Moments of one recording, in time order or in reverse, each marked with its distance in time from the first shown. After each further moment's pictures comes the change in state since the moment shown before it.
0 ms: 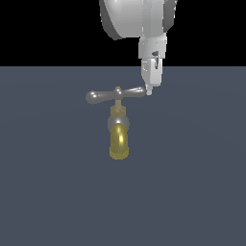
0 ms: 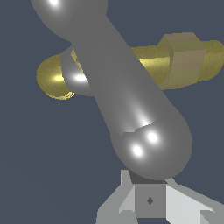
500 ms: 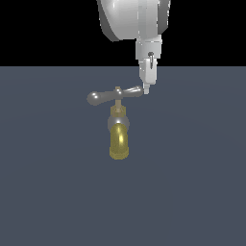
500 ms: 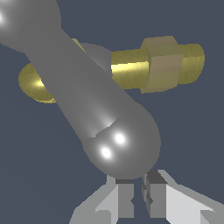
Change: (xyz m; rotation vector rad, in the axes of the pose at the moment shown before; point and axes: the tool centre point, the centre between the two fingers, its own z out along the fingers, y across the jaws) arm 0.007 0.027 0.000 -0.002 -0.008 0.014
